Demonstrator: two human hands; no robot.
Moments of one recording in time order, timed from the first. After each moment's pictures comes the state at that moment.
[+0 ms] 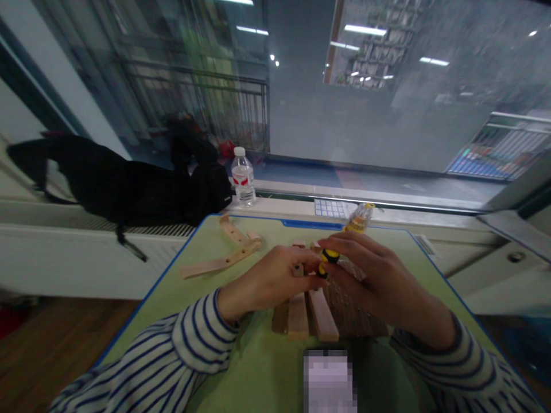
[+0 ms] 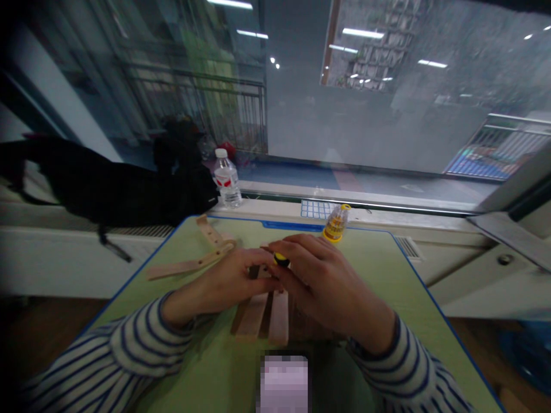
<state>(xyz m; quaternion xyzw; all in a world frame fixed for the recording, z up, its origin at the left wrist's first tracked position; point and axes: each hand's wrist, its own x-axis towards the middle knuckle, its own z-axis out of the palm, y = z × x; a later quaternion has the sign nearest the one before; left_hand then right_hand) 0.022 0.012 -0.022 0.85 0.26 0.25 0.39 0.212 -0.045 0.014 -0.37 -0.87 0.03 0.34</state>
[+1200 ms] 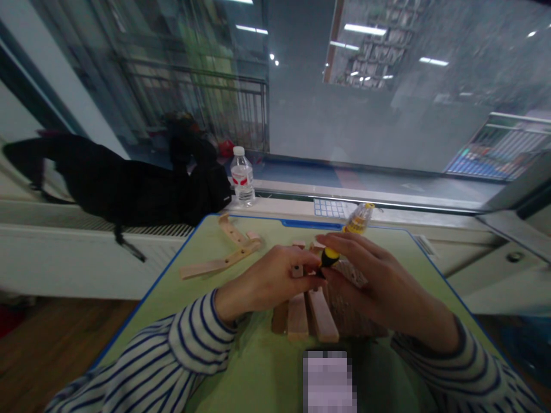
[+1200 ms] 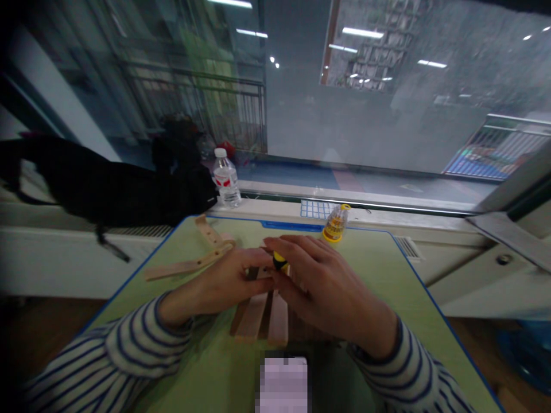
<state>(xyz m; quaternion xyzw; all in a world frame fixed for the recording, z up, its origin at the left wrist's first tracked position) 0.019 0.014 -0.020 0.87 0.25 0.23 0.36 0.213 -0.049 0.015 -0.37 -0.87 0.03 0.31</state>
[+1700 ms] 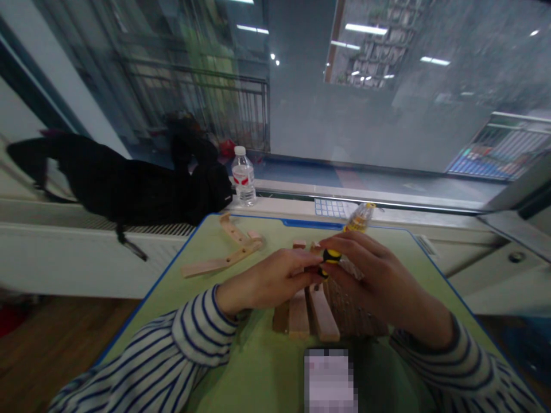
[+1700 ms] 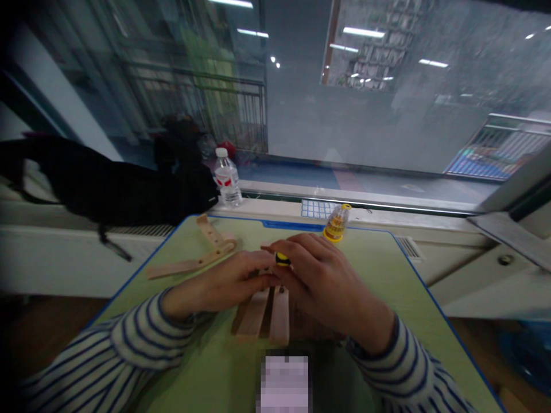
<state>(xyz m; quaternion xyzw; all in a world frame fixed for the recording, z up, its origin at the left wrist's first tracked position) 0.020 0.016 -0.021 0.88 0.19 0.22 0.38 0.213 -0.043 0.010 -0.37 -0.87 0.01 0.33</state>
